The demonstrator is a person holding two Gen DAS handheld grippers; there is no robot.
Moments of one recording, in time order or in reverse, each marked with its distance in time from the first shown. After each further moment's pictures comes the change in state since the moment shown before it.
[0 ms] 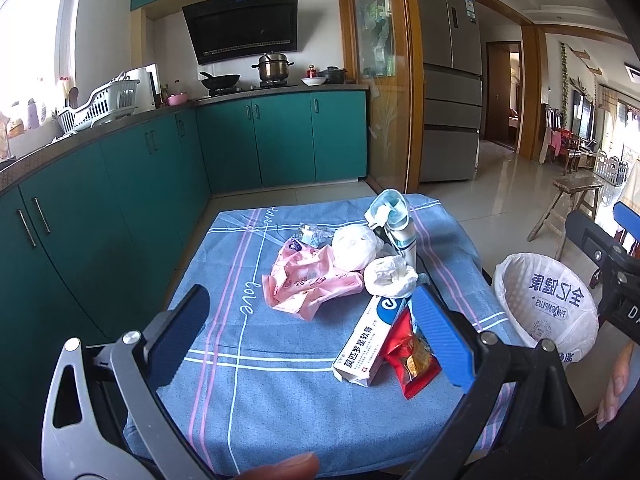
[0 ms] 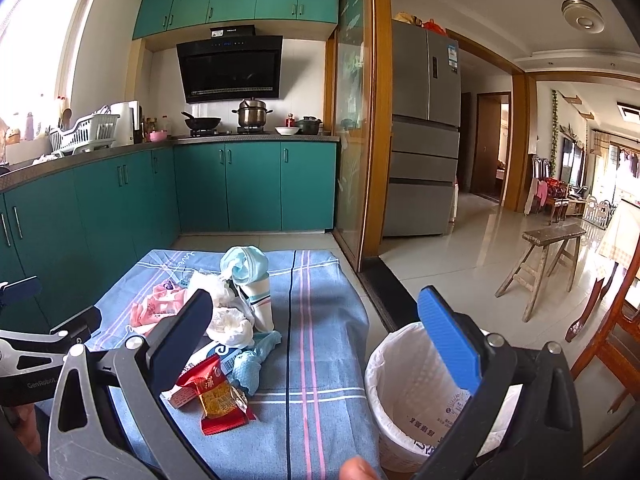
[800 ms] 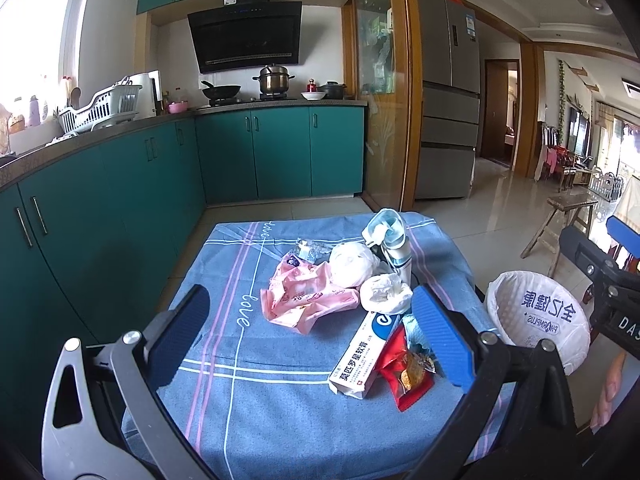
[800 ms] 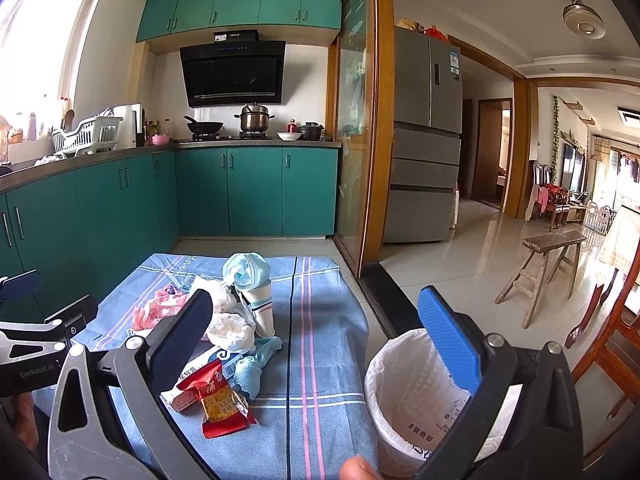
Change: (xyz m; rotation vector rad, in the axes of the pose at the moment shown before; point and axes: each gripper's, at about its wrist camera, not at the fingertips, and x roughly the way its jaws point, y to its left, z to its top) left arm -0.007 0.008 0.007 -0.032 -0.053 -0.026; right arm -0.006 0.001 0.006 -0.007 -0.020 0.005
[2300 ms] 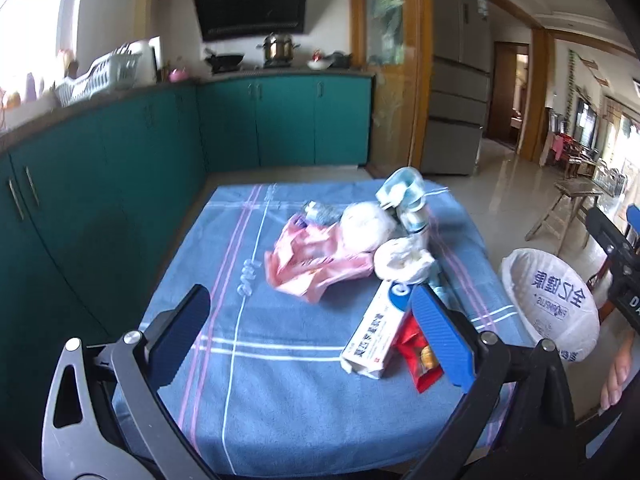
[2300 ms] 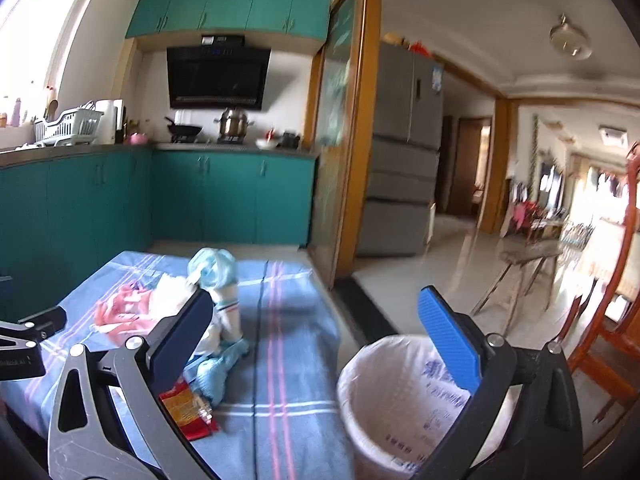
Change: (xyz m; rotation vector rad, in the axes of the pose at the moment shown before) left arm 0.038 0.016 -0.022 -0.035 0.125 0.017; right arm 0.020 -0.004 -0.018 -0.028 -0.031 -0.094
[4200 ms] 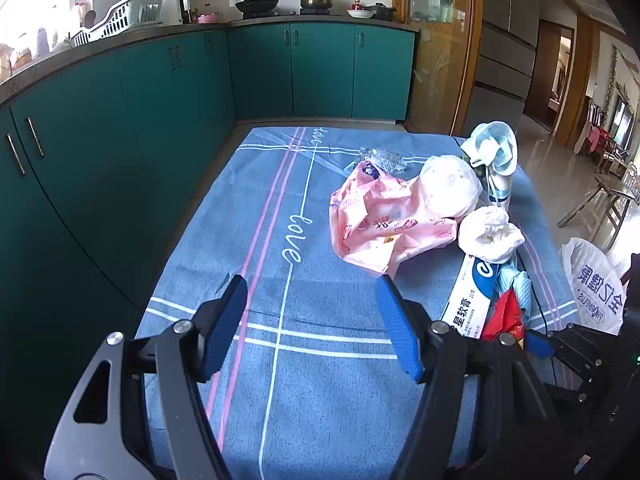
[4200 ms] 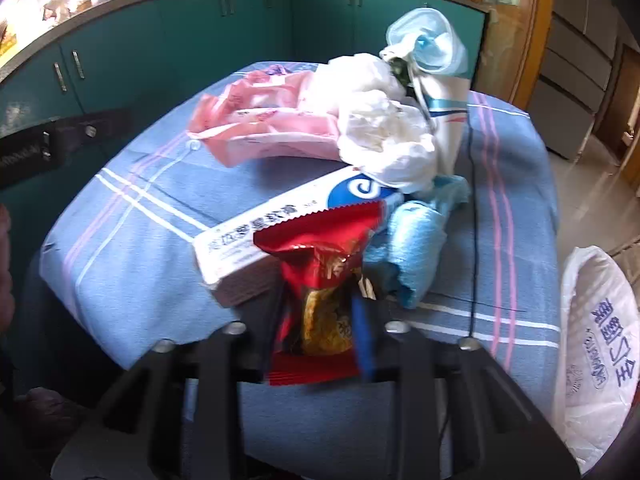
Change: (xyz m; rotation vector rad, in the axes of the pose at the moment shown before) left arm 0.072 0.044 -0.008 -0.062 0.181 0.089; right arm 0.114 0.119 -0.096 -0.211 0.588 0.529
